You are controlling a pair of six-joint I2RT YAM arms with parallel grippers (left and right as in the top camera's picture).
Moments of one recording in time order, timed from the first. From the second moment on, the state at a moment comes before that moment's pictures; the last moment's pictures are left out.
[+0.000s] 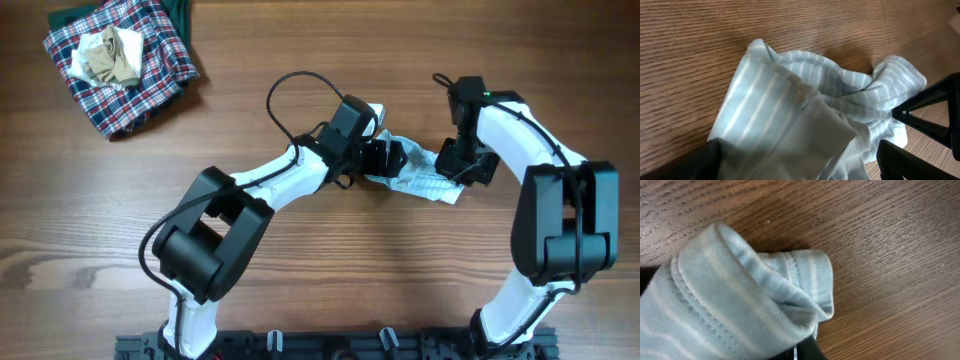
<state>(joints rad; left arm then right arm) -0.67 2.04 1.25 -0.10 0.34 -0.52 0.06 1.94 1.26 -1.01 0.14 0.54</state>
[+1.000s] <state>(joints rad) -0.58 2.05 1.25 -0.16 0.49 -0.51 0.06 1.91 1.45 -1.08 -0.02 0.41</state>
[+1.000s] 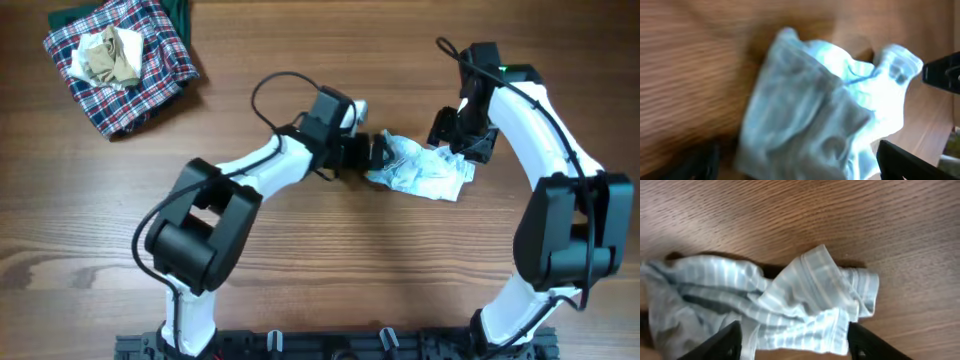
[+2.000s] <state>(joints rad) -0.58 2.11 1.30 -0.23 0.69 -0.49 0.06 1.70 1.45 -1.12 -0.12 0.35</state>
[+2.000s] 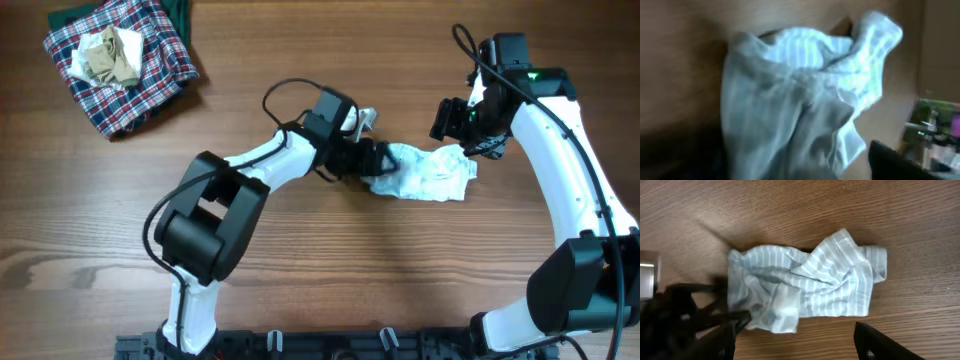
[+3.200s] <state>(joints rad) -0.08 2.14 1.28 -0.43 0.75 -0.50 0.06 1.70 1.45 -1.11 -0.12 0.35</state>
